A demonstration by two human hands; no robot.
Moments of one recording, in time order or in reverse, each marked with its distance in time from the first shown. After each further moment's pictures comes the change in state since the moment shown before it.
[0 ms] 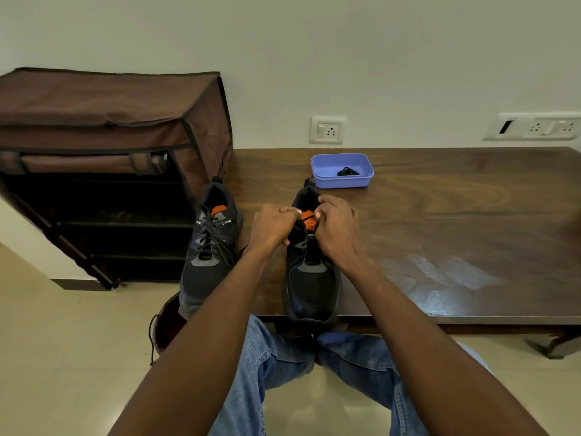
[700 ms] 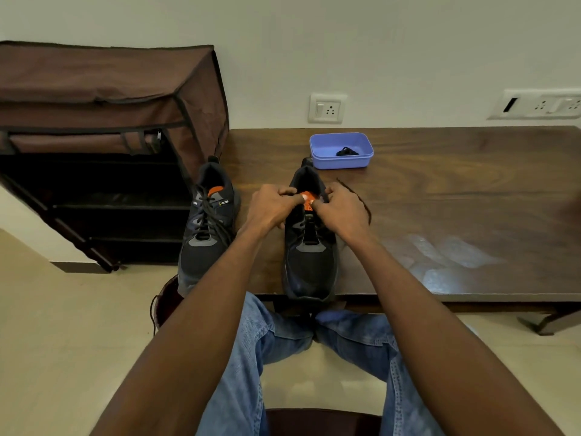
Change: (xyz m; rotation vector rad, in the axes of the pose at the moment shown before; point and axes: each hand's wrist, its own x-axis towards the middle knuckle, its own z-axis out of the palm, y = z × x) left_hand -0.002 -0.003 -0.001 0.091 -0.061 0.072; right_hand -0.002 -0.002 -0.012 0.089 -0.191 0.337
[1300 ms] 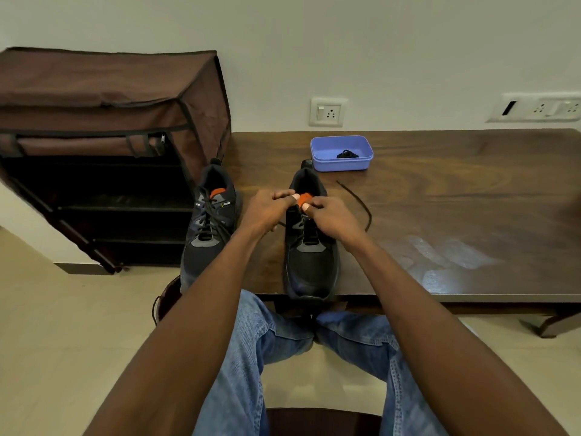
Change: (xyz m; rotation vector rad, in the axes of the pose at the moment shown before) left_hand 0.004 -0.015 -0.005 -0.119 -0.041 -0.034; right_hand -0.006 -0.003 0.004 0.227 -0.256 -0.039
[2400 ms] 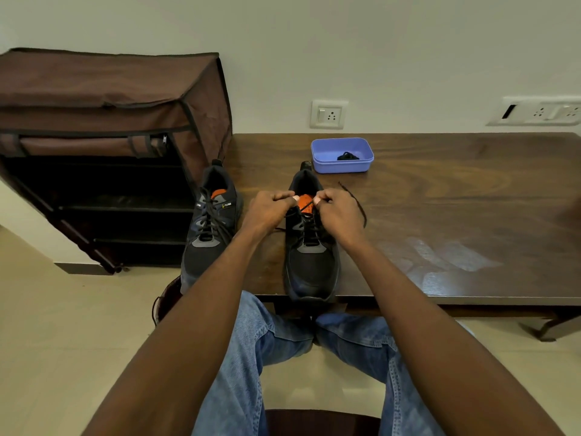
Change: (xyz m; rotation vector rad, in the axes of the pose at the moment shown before) left_hand 0.009 -0.008 0.006 -0.069 0.042 0.029; right_hand 0.001 0.001 -0.002 -0.001 0.271 -0.053
